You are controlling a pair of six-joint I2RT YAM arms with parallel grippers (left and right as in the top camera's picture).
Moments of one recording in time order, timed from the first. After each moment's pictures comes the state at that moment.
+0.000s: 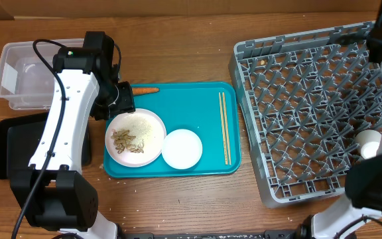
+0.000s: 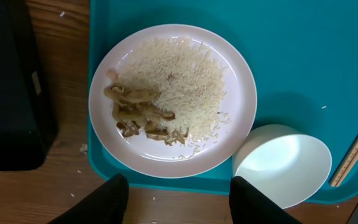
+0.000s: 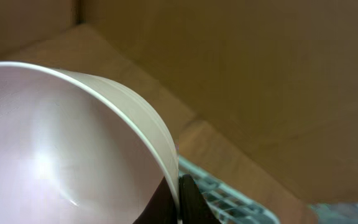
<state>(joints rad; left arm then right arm) -0.05 1.76 1.64 -1.39 0.07 -0.29 -0.24 1.87 1.94 -0.98 0.88 0.28</state>
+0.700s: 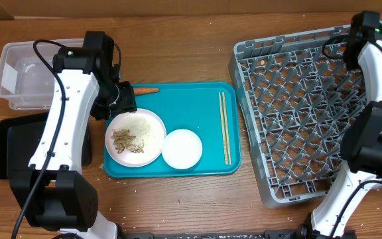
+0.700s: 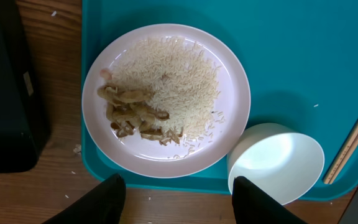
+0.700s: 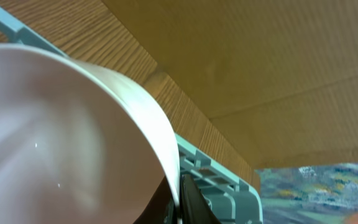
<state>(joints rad) -0.05 1.76 1.64 -1.39 0.09 -0.29 -0.25 2.19 1.94 -1.12 1.09 0.43</state>
